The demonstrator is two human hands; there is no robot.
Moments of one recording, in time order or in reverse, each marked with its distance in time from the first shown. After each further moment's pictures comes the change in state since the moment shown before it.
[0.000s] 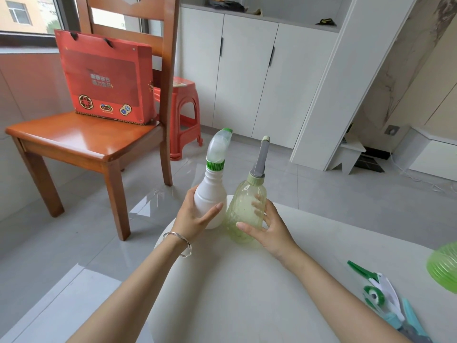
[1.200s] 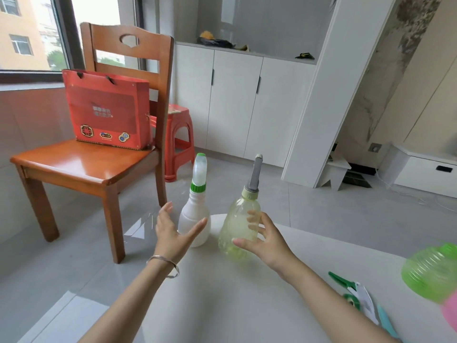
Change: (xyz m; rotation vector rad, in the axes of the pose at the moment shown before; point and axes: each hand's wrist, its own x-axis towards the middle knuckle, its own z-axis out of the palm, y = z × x) left_hand -0.025 0.028 -0.017 0.079 0.207 -0.074; right_hand -0.026 -0.046 -0.020 -0.026 0.004 0.043
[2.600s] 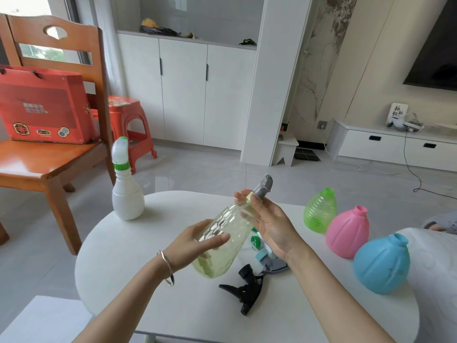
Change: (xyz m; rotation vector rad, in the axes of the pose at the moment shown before) left_hand -0.161 0.109 0.093 -0.100 -0.820 0.020; right_hand -0.137 -0.012 -0.146 0.615 0.053 -0.032
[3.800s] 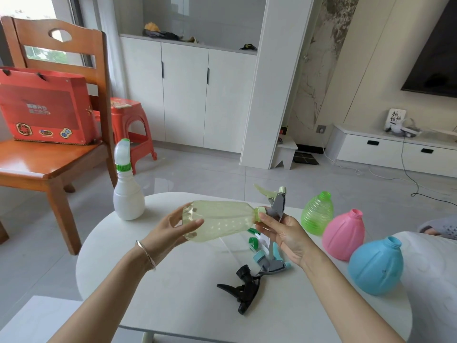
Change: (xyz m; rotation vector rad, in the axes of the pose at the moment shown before) left_hand -0.002 -0.003 -0.032 -0.370 0.096 -0.039; right_hand -0.002 0.009 -0.048 0.077 0.171 0.112
